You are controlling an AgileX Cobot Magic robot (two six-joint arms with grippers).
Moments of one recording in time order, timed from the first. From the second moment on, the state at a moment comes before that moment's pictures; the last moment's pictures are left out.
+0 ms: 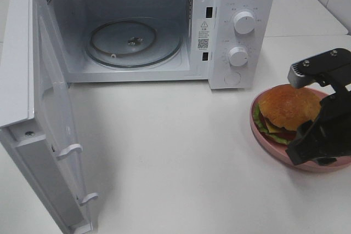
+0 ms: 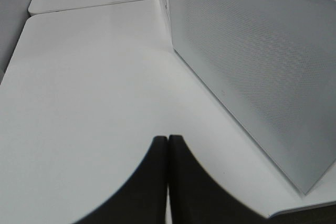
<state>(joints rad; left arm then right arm) -0.02 0.00 -0.50 -0.09 1.05 0.17 0.18 0.00 -0.51 -0.03 1.00 -0.02</state>
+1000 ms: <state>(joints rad) -0.02 0.00 -0.50 -0.09 1.05 0.17 0.18 0.00 -0.51 -0.03 1.00 -0.02</state>
